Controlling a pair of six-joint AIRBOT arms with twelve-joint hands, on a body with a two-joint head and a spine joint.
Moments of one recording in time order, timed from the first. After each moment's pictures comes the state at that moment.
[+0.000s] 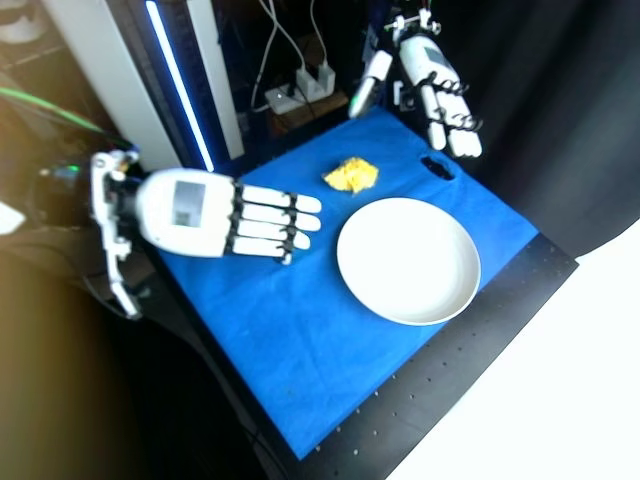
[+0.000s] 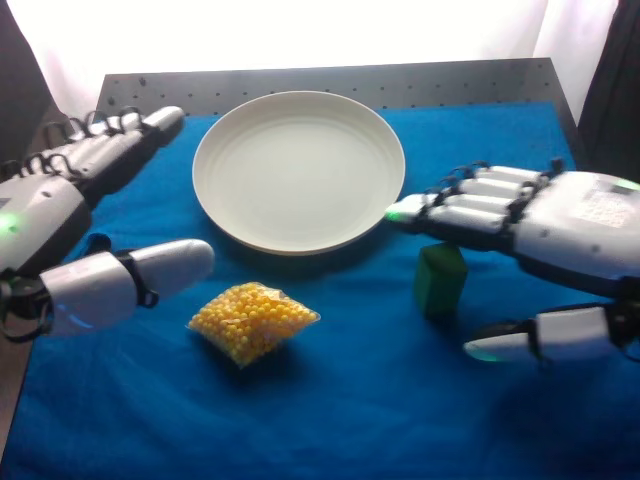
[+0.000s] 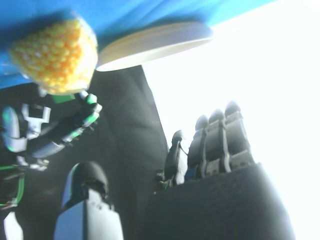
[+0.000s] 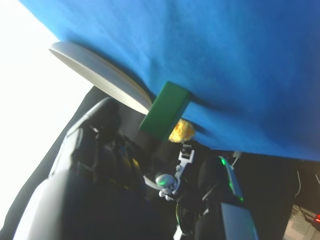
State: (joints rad) left arm 1.12 -0.88 0.84 -0.47 -1.19 1.17; right arm -0.86 -1.01 1.09 -0.34 0.70 -0.56
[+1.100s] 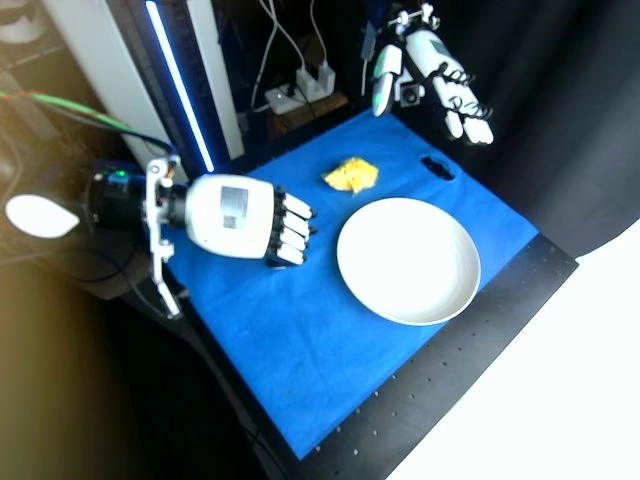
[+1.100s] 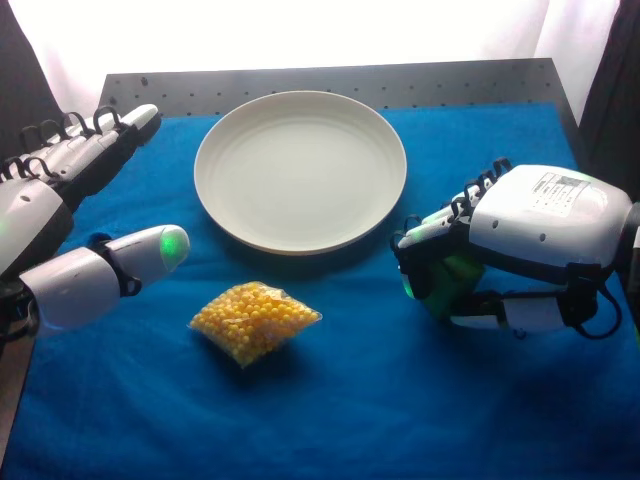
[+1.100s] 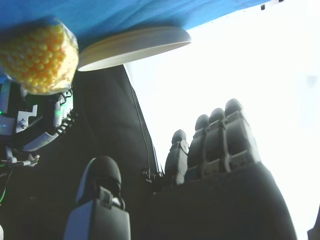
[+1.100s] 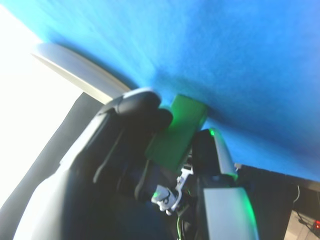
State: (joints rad) left arm 1.15 -0.88 0.83 -0.50 -1.24 1.17; right arm -0.81 -1.08 1.14 -0.35 0.63 -0.55
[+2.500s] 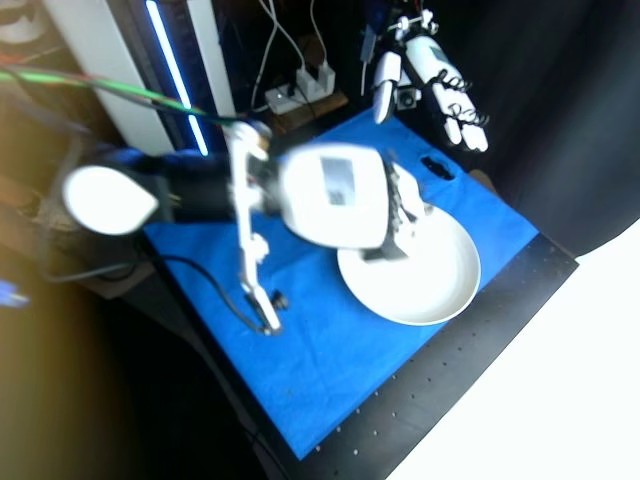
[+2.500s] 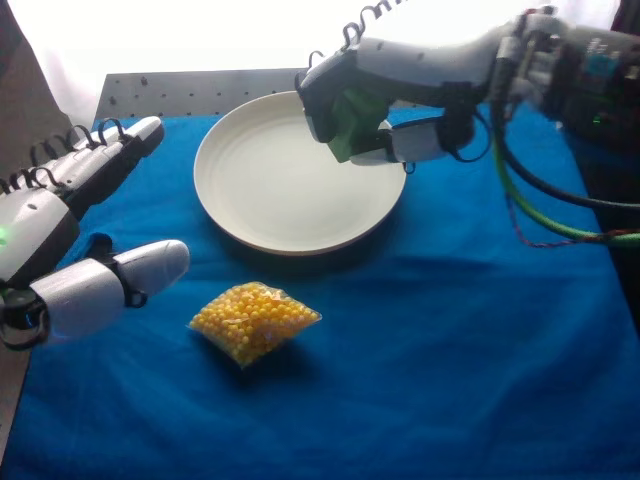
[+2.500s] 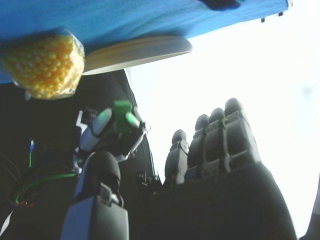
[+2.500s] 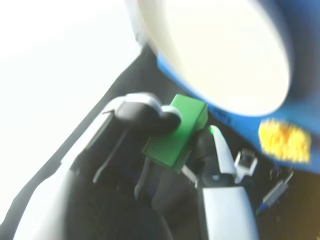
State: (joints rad) left arm 1.16 -0.91 0.85 -0.51 -1.22 1.13; right arm -0.44 -1.34 1.47 -0.63 0.41 -0.30
